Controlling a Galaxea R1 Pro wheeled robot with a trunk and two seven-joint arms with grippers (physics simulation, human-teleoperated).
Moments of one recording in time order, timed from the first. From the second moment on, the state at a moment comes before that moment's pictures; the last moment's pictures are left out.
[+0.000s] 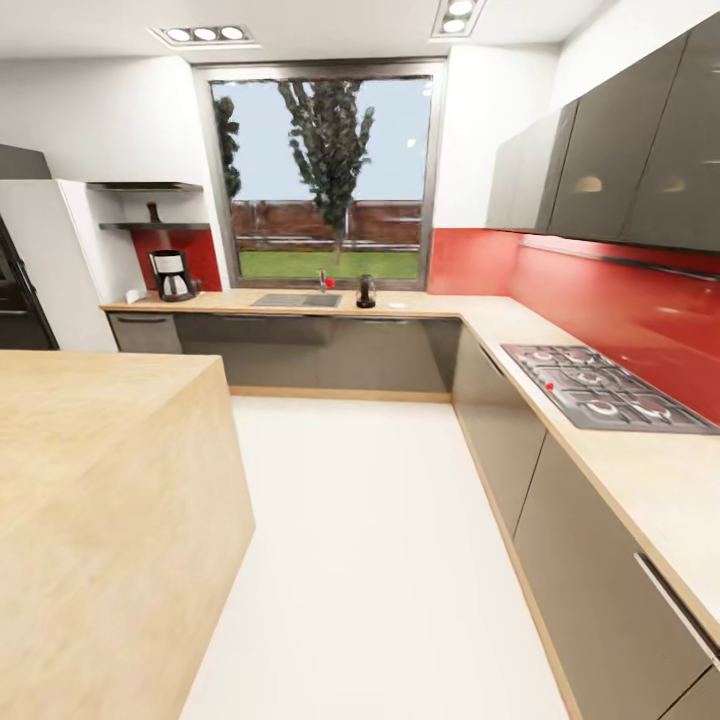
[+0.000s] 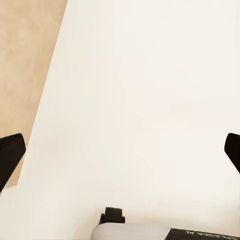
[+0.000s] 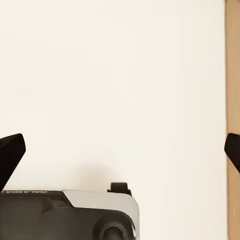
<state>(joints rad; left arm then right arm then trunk) -0.25 0.04 0.02 -0.24 0.12 -0.19 0.00 -0.01 -0.02 0.00 -0.48 0.01 -0.17 0.00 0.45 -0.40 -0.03</state>
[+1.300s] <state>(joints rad) -0.25 0.04 0.02 -0.24 0.12 -0.19 0.01 -0.01 -0.02 0.00 -0.48 0.01 -0.17 0.00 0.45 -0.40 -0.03</state>
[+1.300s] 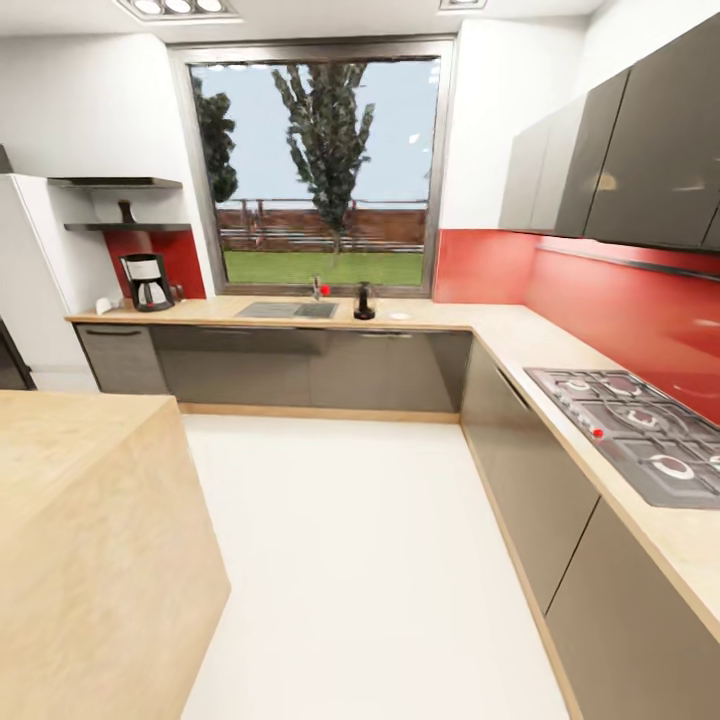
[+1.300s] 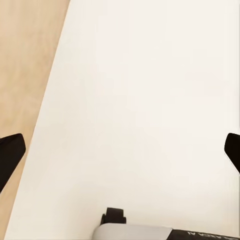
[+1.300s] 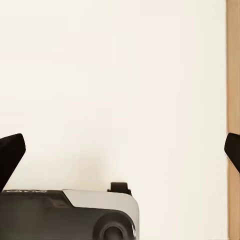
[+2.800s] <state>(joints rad) -0.25 0.05 0.02 -0.24 0.12 -0.19 0.01 -0.01 -0.02 0.00 -0.48 0.01 -0.17 0.00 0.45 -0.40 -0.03</state>
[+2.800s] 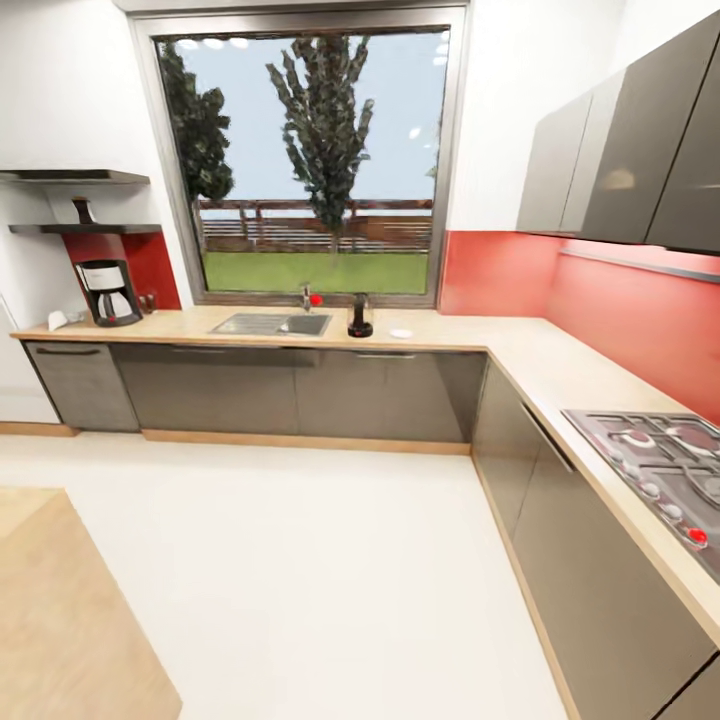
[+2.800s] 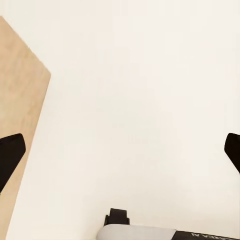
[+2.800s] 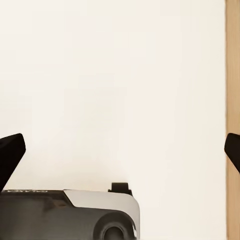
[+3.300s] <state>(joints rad) -0.25 0.05 0.02 -0.24 0.12 -0.19 0.01 -0.01 -0.02 0.00 -0.48 0.01 -0.17 0.00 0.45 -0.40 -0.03</state>
